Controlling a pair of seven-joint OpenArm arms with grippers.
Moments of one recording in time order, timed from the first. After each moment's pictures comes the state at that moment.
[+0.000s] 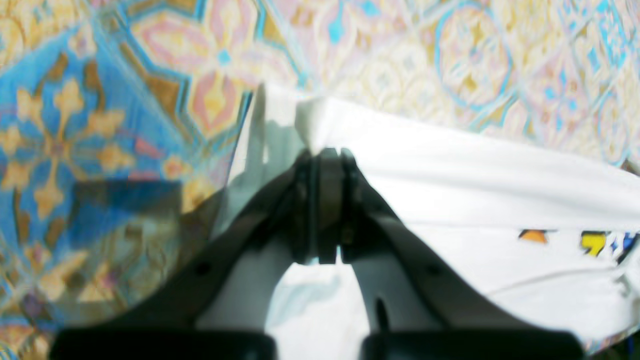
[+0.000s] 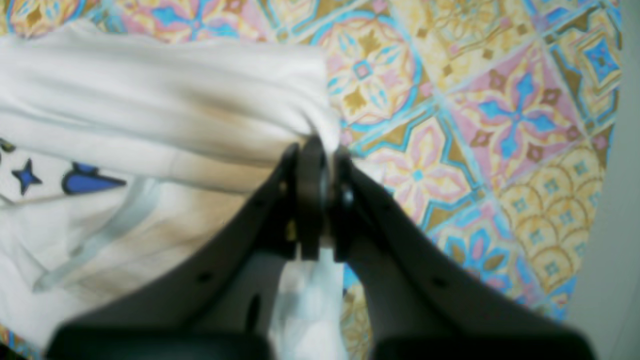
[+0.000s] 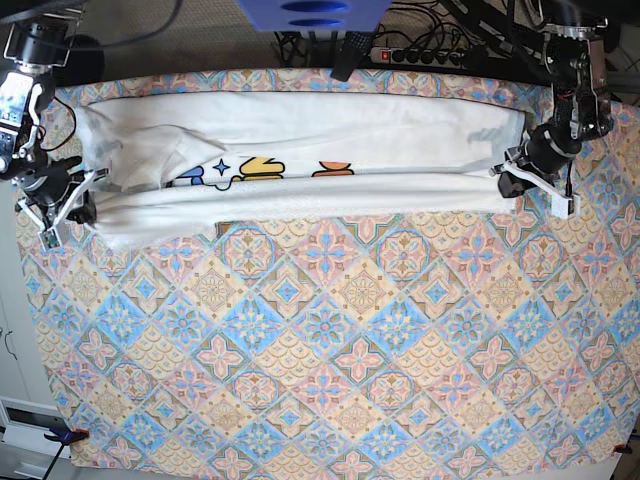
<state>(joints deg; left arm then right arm) 20.1 -23.8 -15.4 87.9 -47.4 -8.4 39.2 -10.6 28.5 22.7 80.7 19.6 37.0 -37.8</state>
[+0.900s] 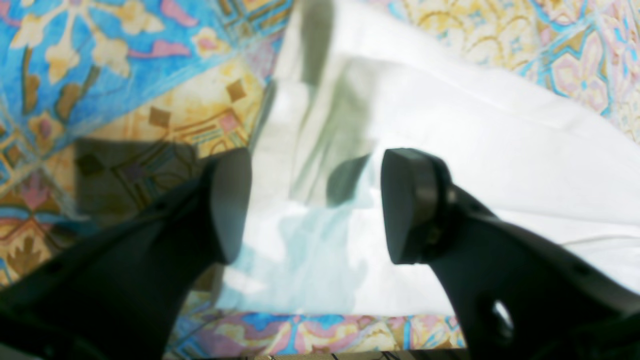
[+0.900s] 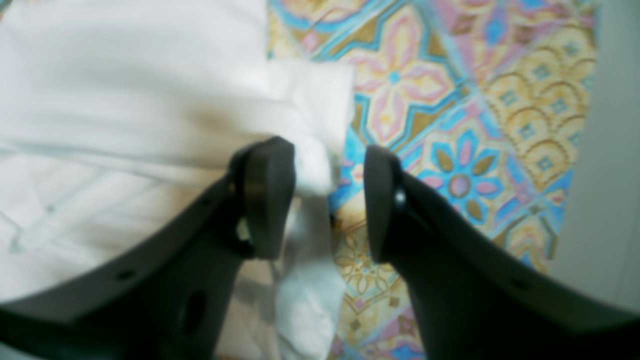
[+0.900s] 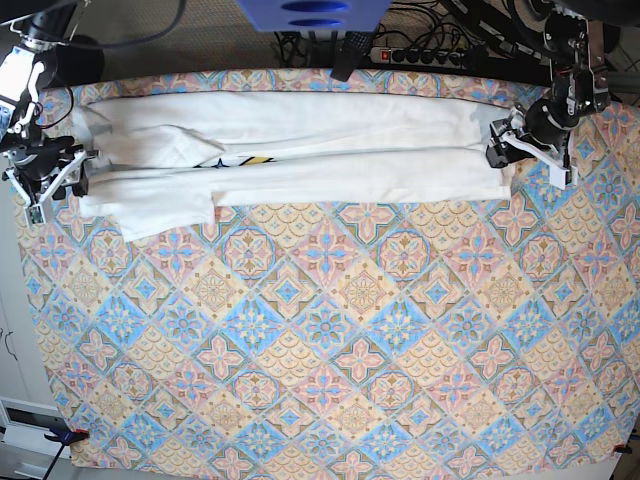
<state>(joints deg) 25.4 -23.9 -15.4 87.7 -47.1 -8.2 39.5 -15.1 23.8 31.9 86.5 18.7 36.6 -42.1</state>
